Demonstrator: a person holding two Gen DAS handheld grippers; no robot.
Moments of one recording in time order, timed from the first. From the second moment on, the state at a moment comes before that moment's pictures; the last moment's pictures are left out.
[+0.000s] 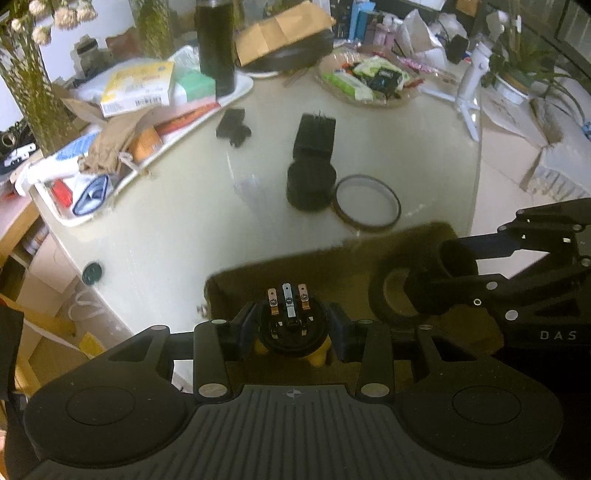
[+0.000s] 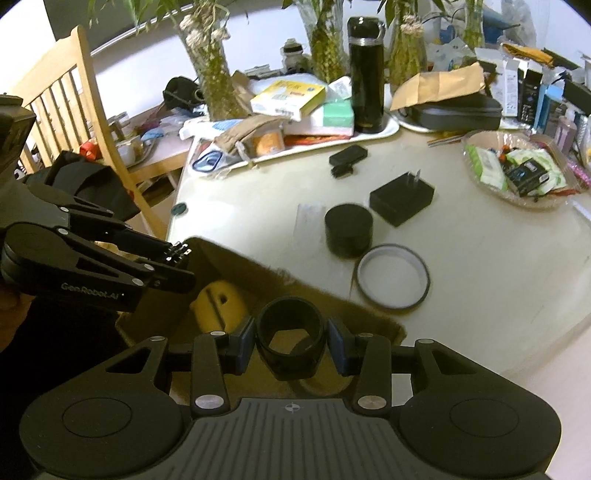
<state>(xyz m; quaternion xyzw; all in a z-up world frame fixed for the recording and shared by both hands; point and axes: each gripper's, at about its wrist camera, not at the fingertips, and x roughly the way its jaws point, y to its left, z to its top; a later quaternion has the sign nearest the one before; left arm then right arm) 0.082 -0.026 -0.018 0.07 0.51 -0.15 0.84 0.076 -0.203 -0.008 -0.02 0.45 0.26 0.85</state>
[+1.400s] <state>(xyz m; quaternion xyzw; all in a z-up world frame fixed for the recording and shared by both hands) 0.075 -0.044 -0.032 0.15 0.56 -0.14 0.80 0.065 -0.183 -0.026 -0.13 0.49 0.26 0.82</state>
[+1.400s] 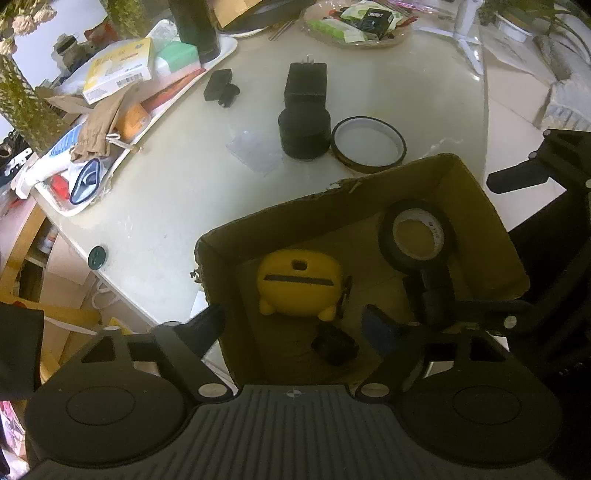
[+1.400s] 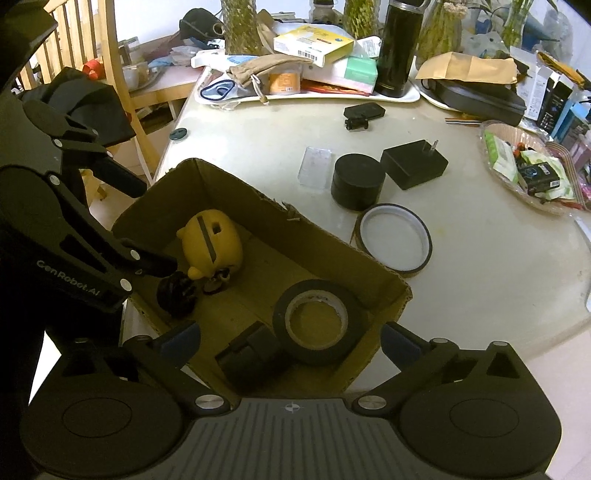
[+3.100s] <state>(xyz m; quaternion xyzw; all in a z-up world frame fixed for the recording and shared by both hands) 0.094 -0.017 -0.010 0.11 0.55 -0.15 0.82 0.091 -0.215 -0.011 -0.08 0.50 0.22 0.83</state>
